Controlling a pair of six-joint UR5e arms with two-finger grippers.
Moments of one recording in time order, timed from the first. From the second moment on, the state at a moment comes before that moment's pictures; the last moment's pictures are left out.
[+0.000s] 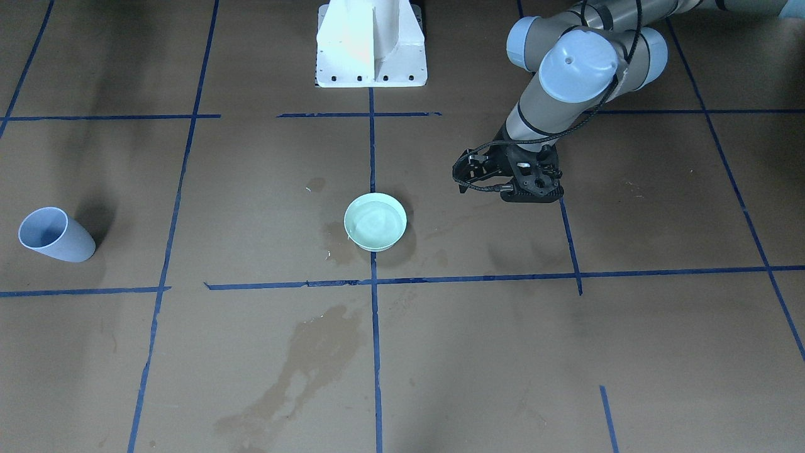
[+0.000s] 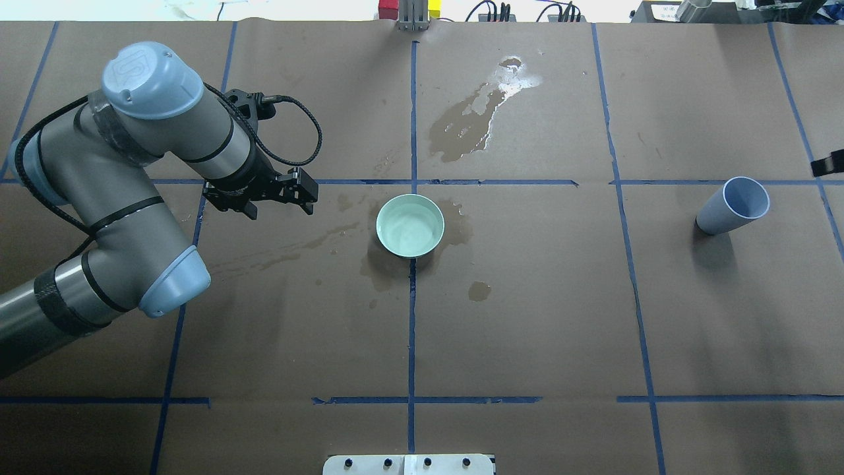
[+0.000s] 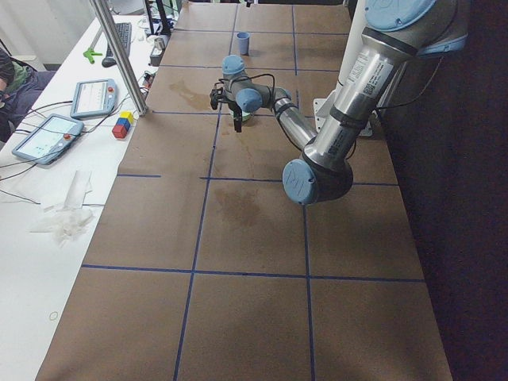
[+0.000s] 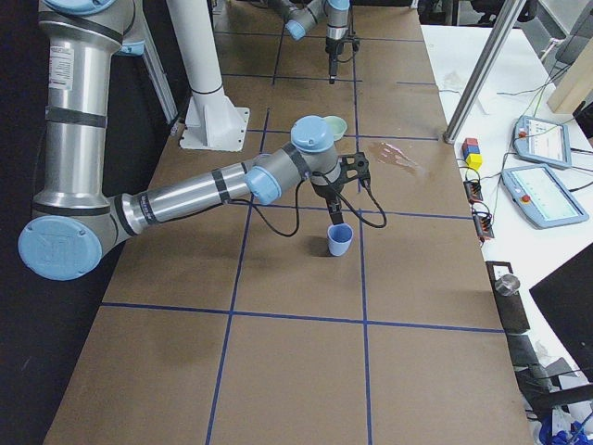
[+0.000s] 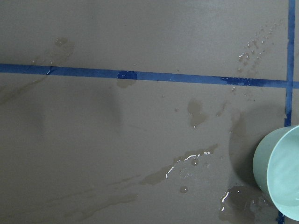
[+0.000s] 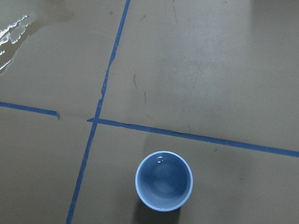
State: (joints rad) left arm -0.74 -2.10 -1.75 -1.68 -2.15 -1.12; right arm 1.25 -1.74 2.02 -1.11 2.24 0.56
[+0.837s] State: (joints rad) left arm -0.74 -2.10 -1.75 -1.68 -2.15 -1.12; right arm 0.78 -1.97 1.81 -0.30 1.59 0.94
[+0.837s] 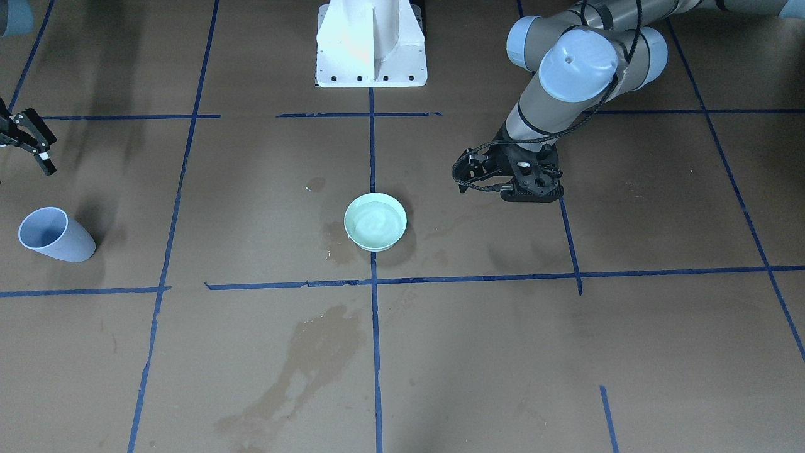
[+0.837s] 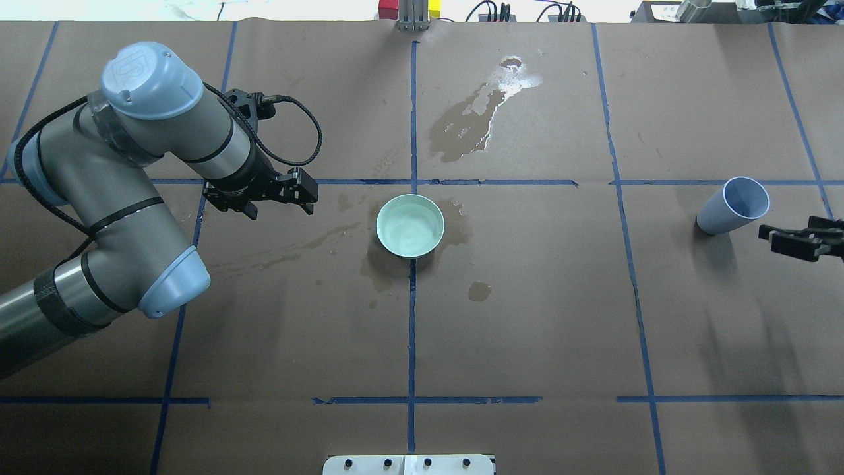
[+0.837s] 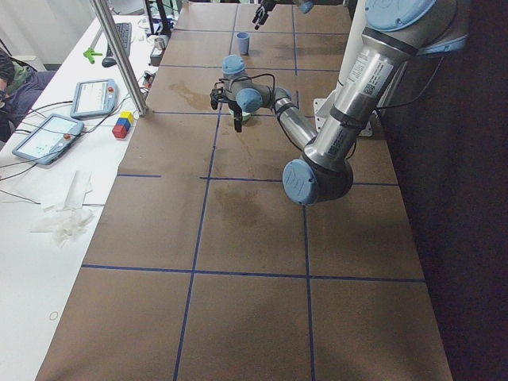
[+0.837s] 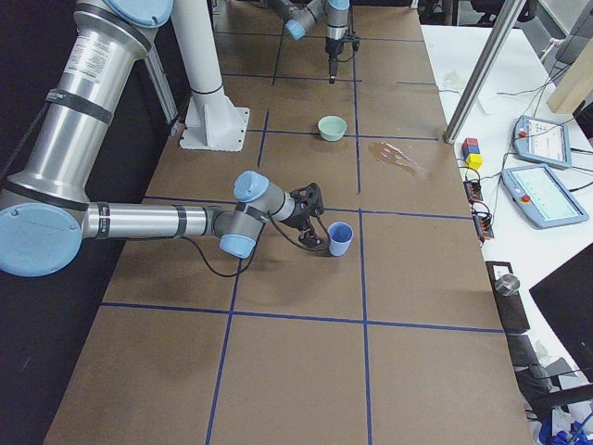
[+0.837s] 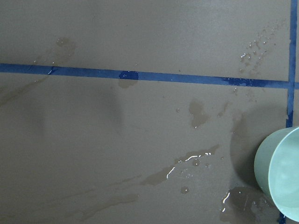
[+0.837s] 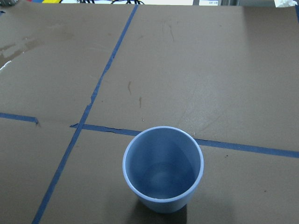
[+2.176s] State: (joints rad) left arm -0.74 -2.09 -1.74 -1.68 -2.15 -1.12; right arm 0.46 -1.75 1.39 -0.04 0.96 0.98
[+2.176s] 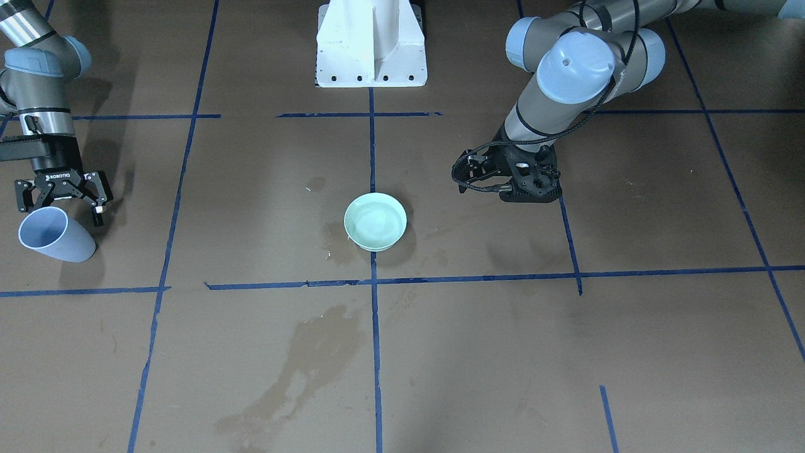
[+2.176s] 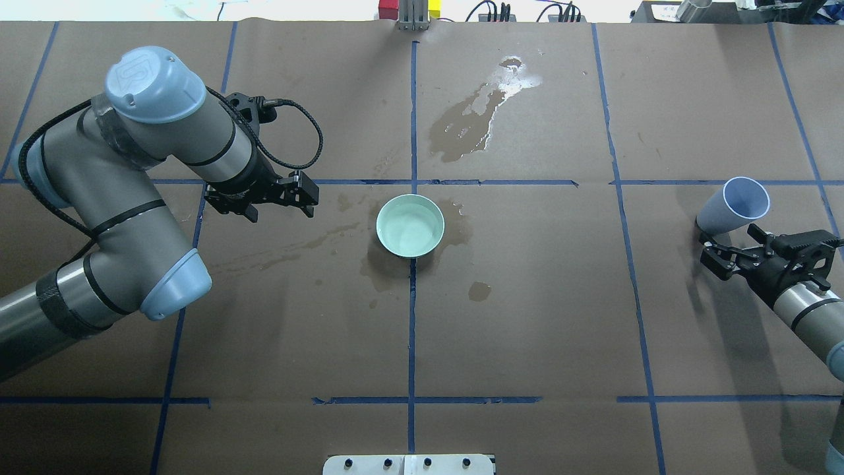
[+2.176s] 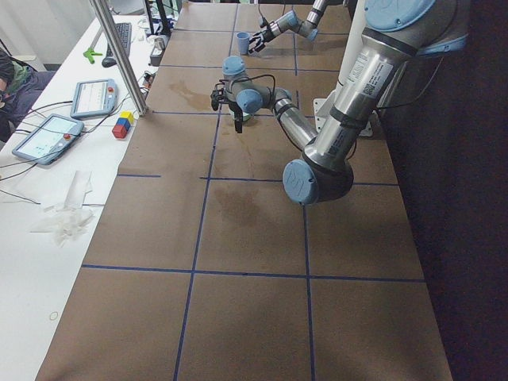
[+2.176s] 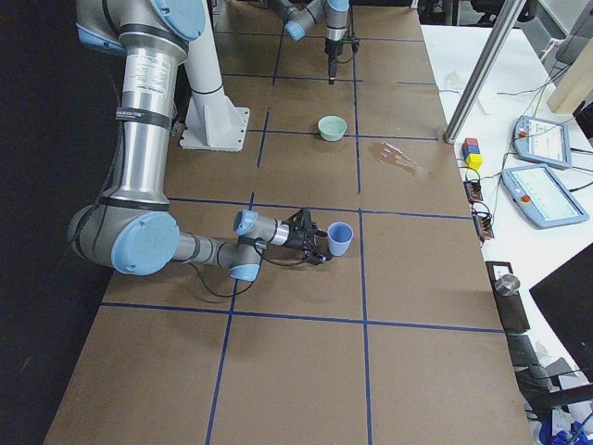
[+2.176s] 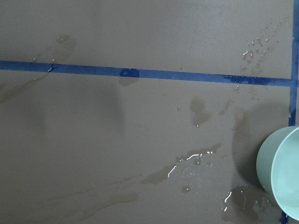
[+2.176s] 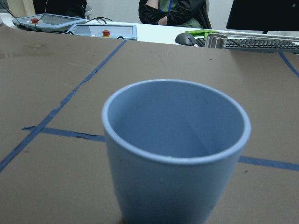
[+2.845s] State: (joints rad) left arm -0.74 -2.09 -1.74 -1.68 -2.15 -1.12; right arm 0.50 -1.72 1.39 -0.03 0.94 0.94
